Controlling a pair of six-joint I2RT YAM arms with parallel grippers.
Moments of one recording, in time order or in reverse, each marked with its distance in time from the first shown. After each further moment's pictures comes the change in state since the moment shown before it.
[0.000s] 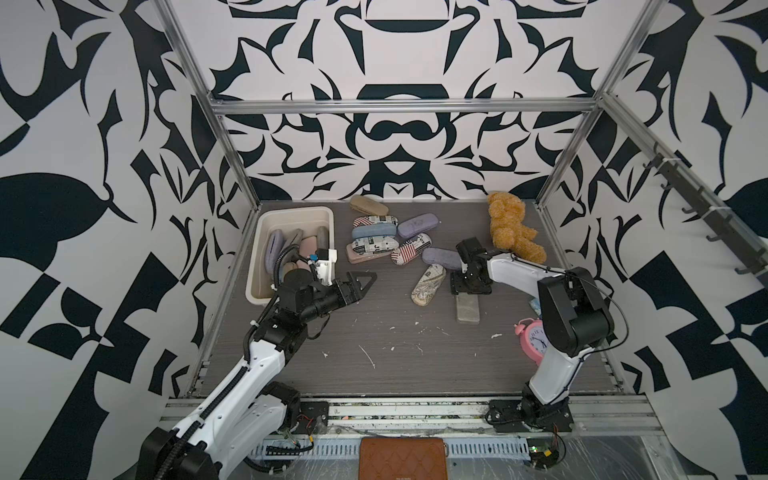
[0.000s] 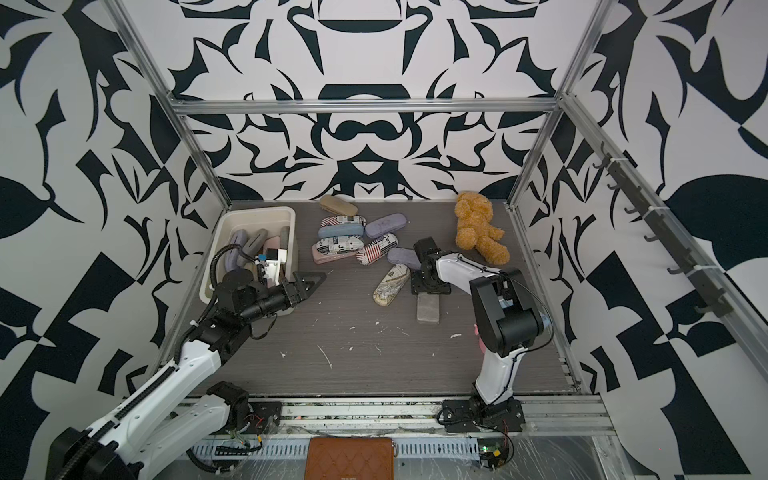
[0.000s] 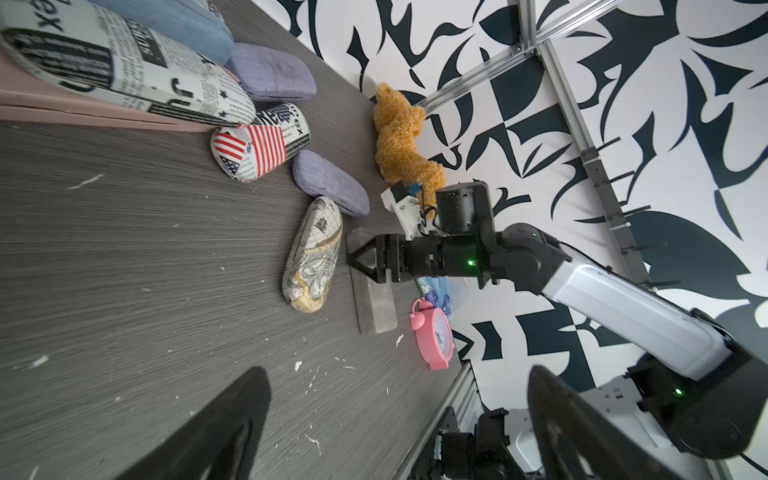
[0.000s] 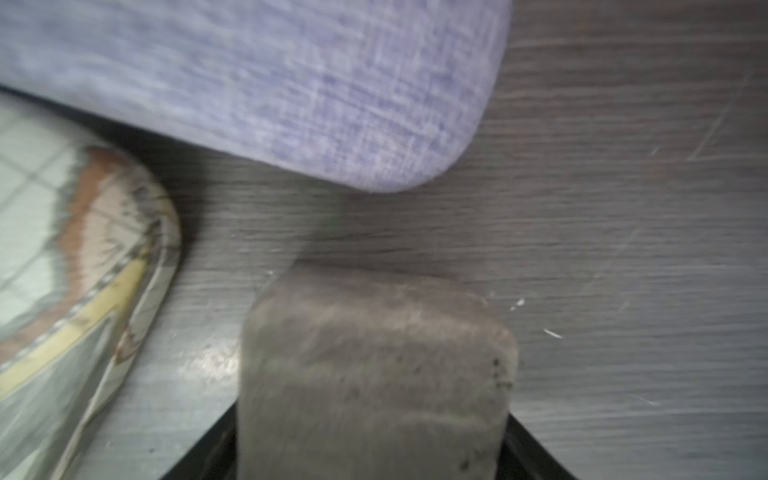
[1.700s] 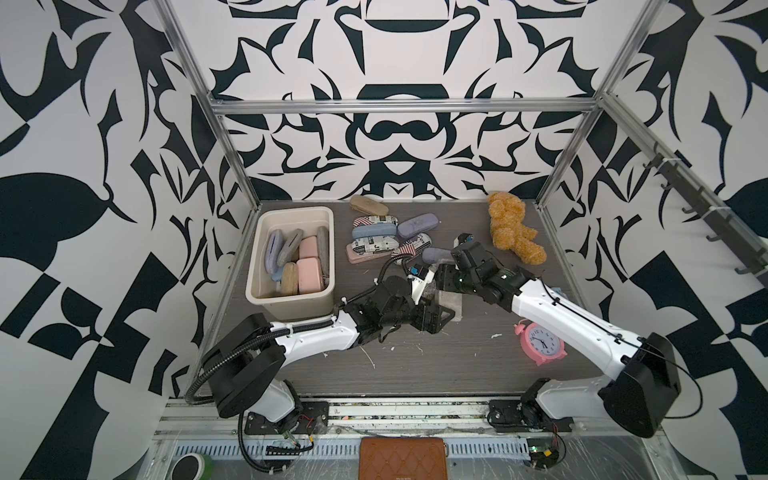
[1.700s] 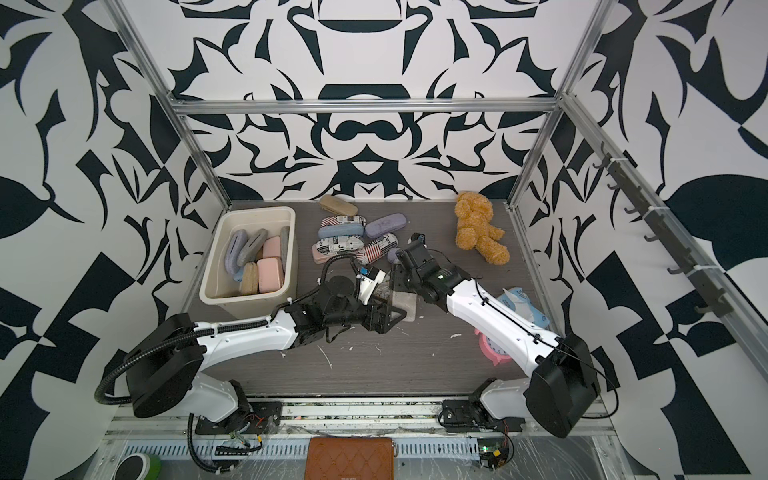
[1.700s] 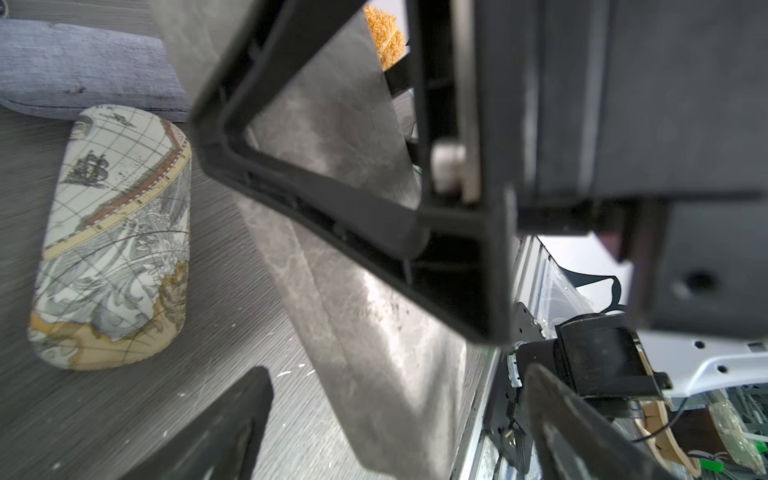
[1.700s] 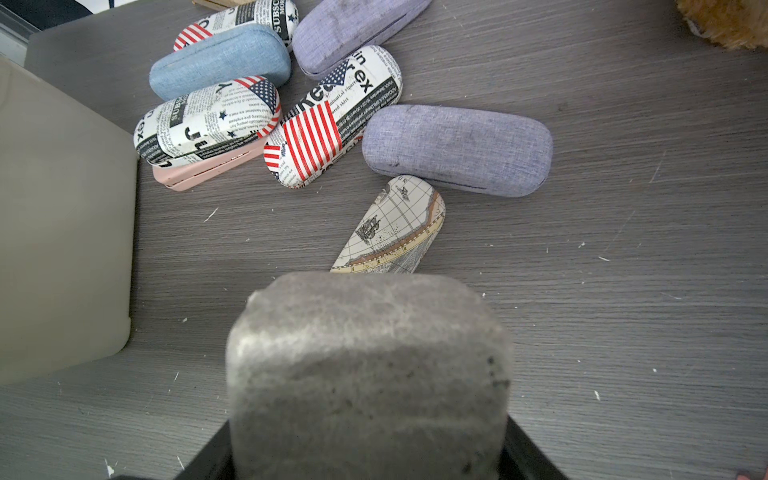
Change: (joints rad) left arm -0.561 0.613 0.258 0.202 -0.272 0.323; right arm 0.307 -0.480 -0.045 -0.018 0.072 0.315
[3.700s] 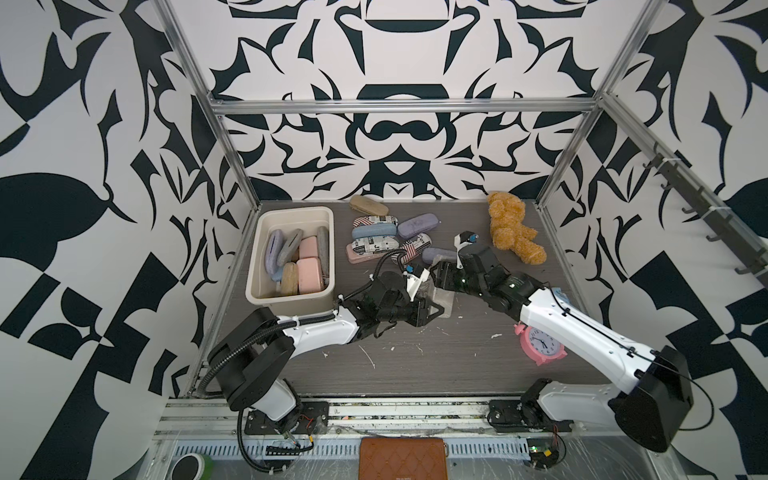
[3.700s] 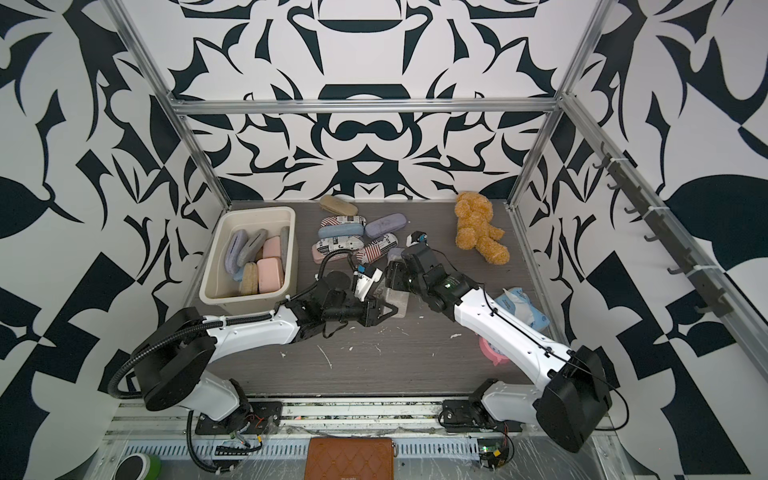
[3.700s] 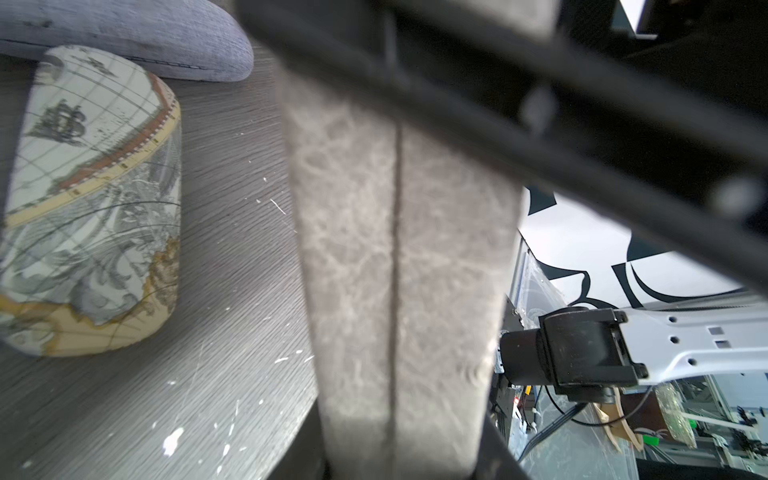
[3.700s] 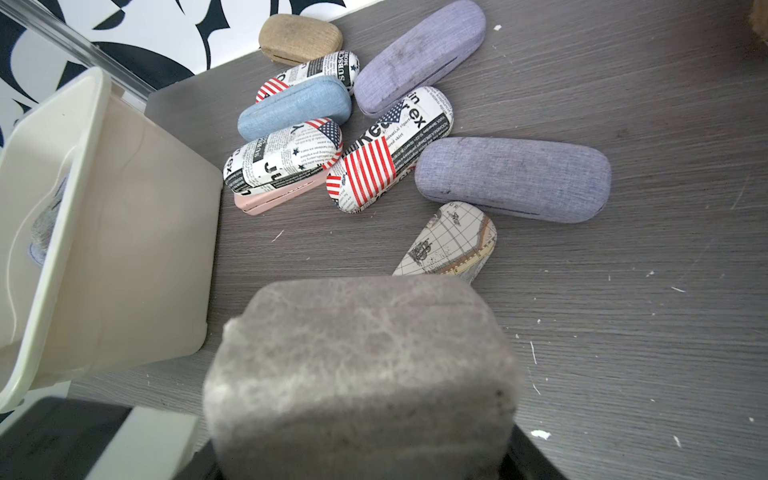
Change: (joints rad) left arm 0.067 0.019 -0.013 0.002 0.117 -0.050; right arm 0.006 -0.088 -0.068 0.151 -0.077 0.023
